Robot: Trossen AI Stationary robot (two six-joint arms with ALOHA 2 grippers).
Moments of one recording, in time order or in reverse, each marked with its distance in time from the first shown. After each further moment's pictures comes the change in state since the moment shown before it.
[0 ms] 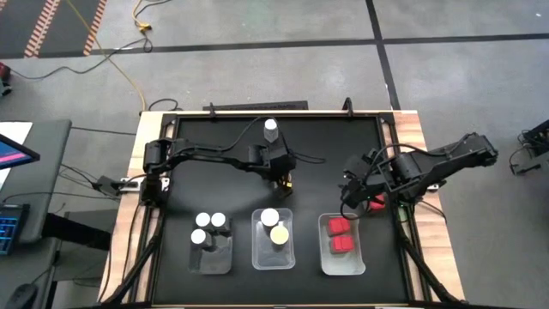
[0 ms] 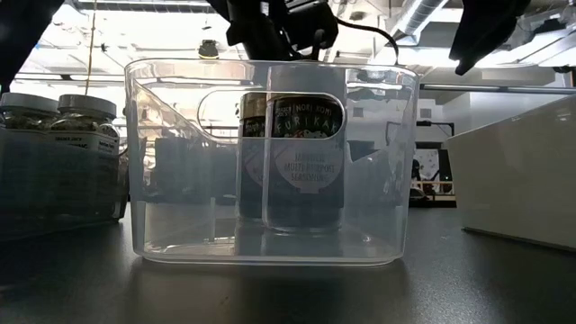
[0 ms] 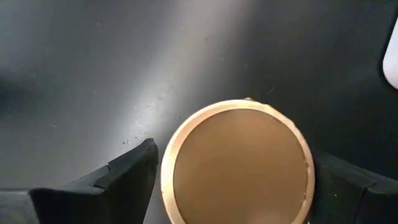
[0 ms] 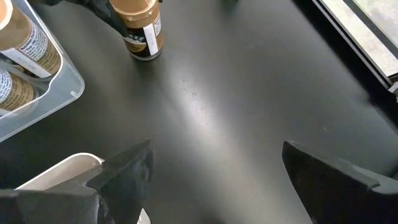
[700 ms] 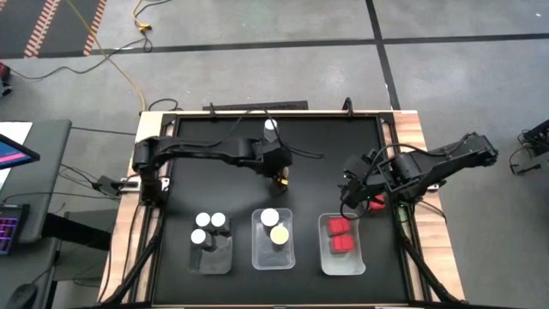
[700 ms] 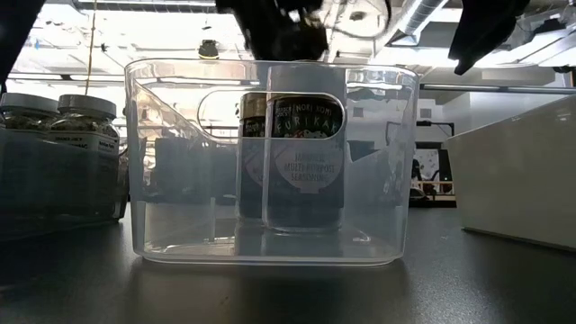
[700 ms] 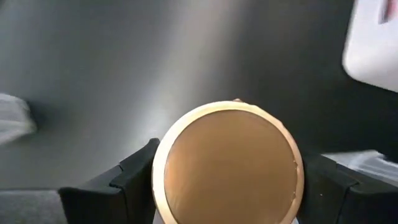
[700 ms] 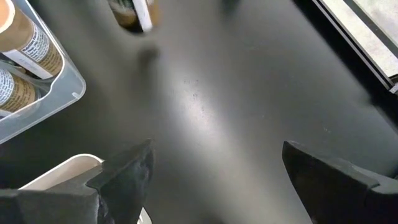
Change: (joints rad) left arm -0.005 -0.092 0.039 -0.090 -0.002 0.104; right arm 0.000 0.000 0.000 0.006 0.000 -0.001
